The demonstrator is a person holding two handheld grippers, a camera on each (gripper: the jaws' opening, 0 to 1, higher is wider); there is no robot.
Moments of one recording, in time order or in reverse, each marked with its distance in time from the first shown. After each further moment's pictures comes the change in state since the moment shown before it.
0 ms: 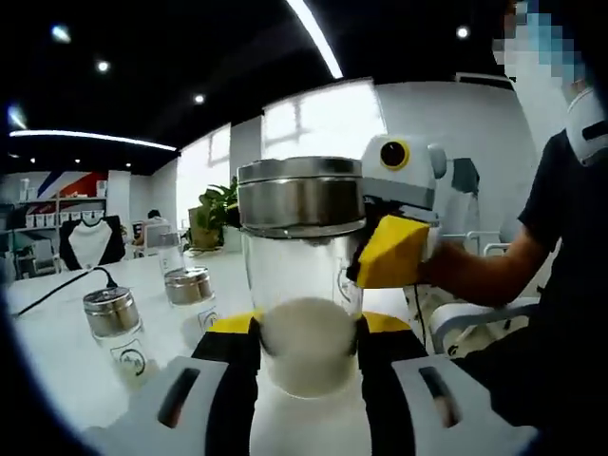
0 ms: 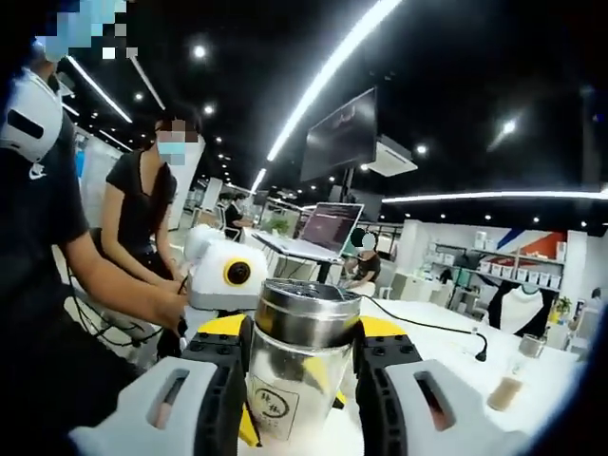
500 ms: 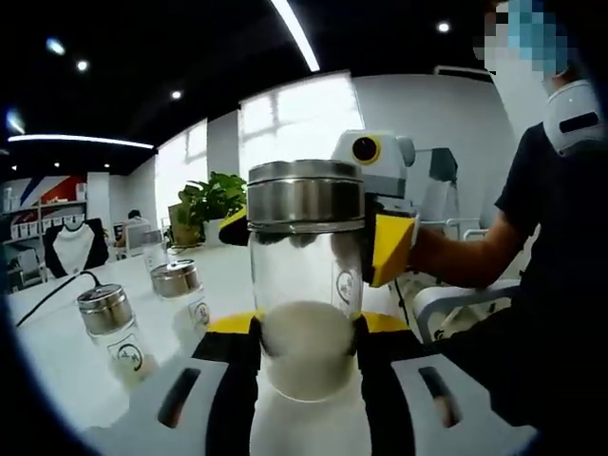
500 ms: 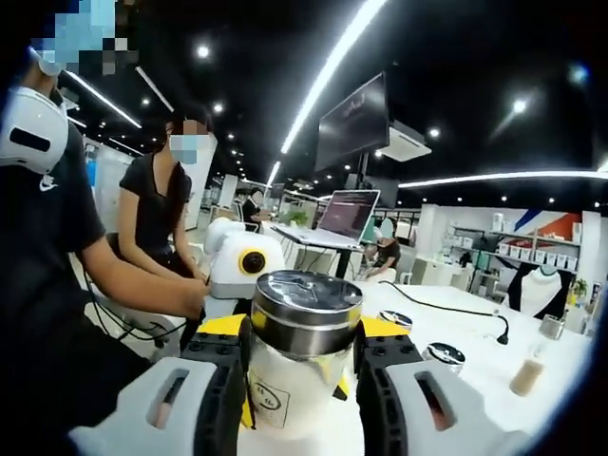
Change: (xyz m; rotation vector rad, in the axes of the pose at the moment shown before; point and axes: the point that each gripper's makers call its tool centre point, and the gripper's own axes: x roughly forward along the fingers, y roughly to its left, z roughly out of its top) left arm -0.010 -0.006 -0.011 0.039 0.054 -0.073; right arm 0.003 0.009 -0.013 0.111 0.044 0.056
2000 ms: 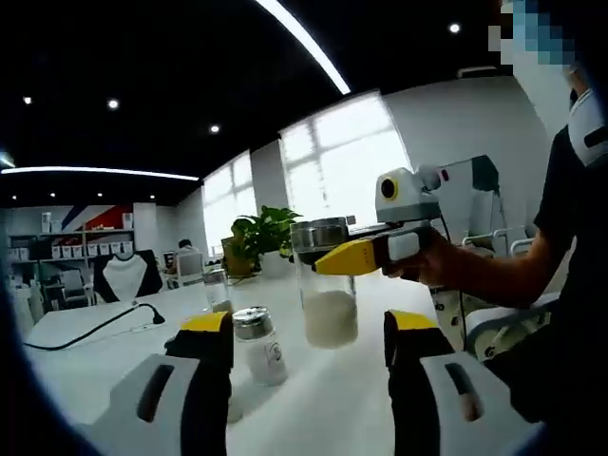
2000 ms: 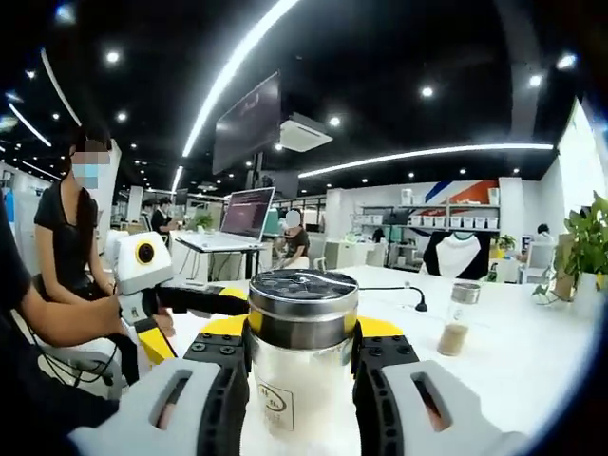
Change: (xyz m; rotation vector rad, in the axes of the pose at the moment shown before) left arm -0.036 0.046 0.049 0.070 -0.116 0.297; right arm -0.048 -0.087 0.007 0.136 0.036 -0.490
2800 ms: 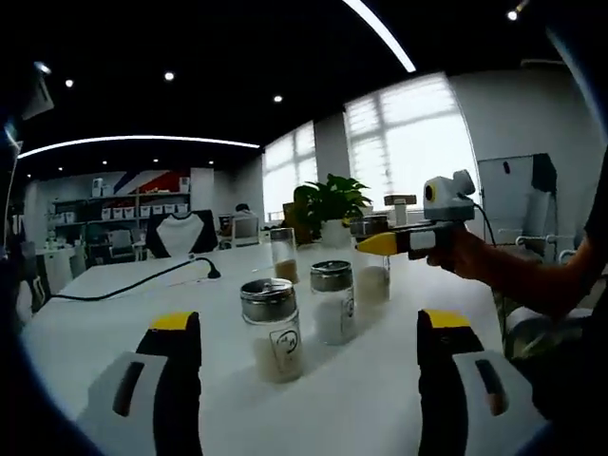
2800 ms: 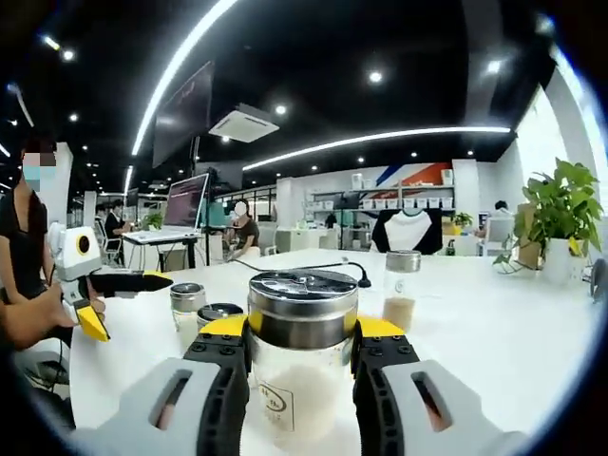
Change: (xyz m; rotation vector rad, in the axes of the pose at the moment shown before) left arm -0.016 0.056 -0.044 -0.096 0.138 0.252; right arm 0.010 -0.094 -0.048 0.088 0.058 -0.197
